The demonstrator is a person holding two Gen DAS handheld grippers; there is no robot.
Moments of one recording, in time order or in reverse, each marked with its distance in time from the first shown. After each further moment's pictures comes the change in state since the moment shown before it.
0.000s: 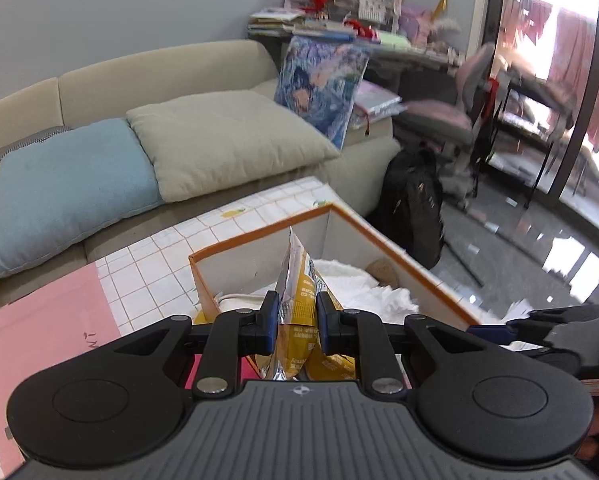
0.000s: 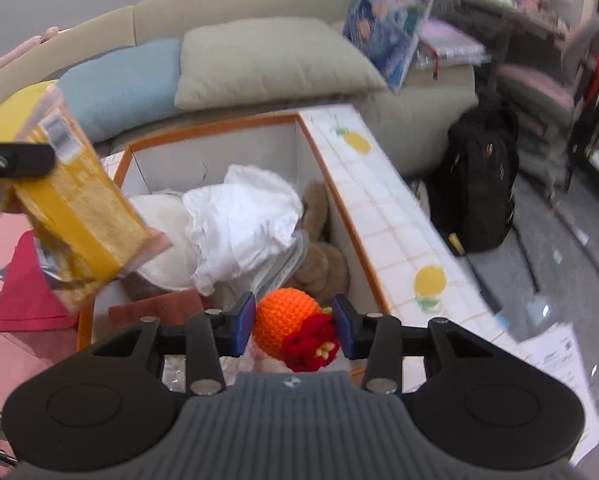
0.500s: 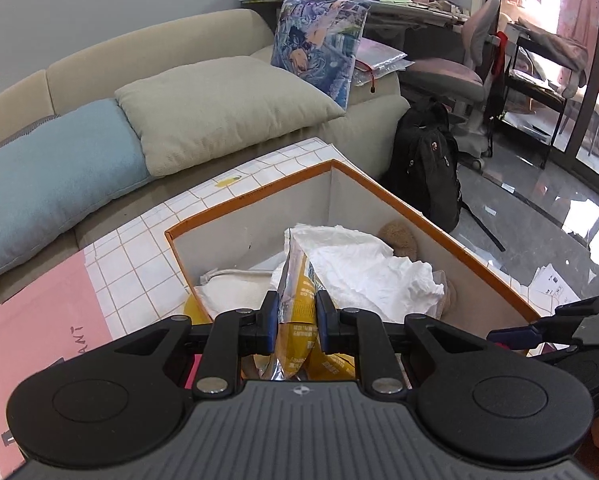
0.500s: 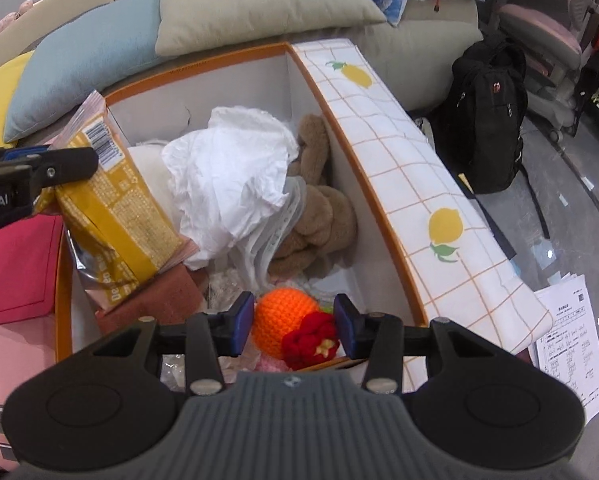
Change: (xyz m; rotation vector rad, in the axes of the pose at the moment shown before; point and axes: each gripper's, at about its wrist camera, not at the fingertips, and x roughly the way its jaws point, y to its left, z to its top) left arm 0.044 -0.016 -0.007 0.059 0.089 0.044; right arm 0.036 -0.001 0.003 0.041 0.195 -0.004
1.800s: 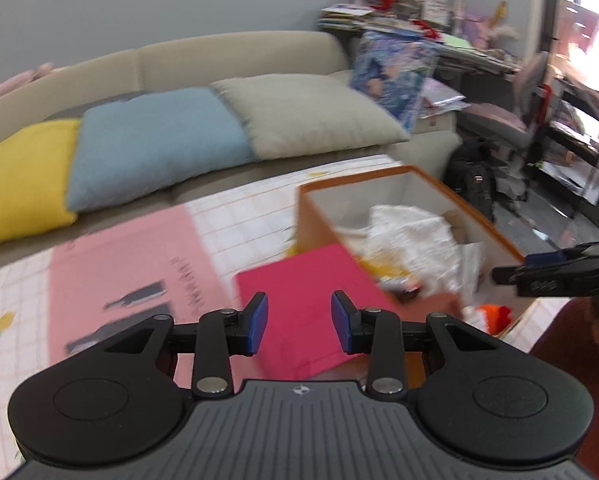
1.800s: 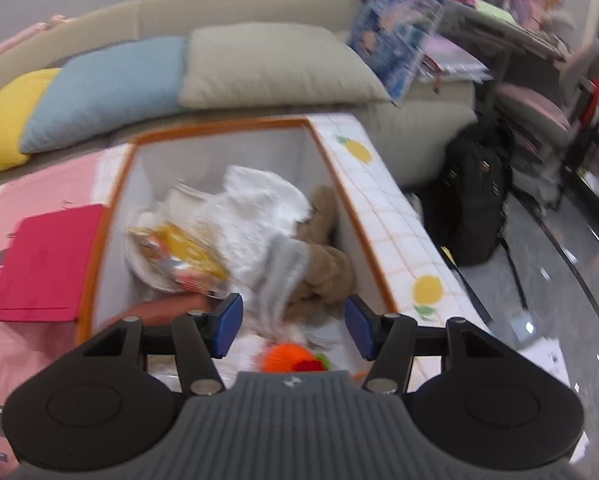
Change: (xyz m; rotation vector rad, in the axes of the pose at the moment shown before) left arm -0.109 0.076 -0.083 -0.193 -0.067 0.116; right arm -0.041 0.029 -0.018 -0.114 -0.244 -0.043
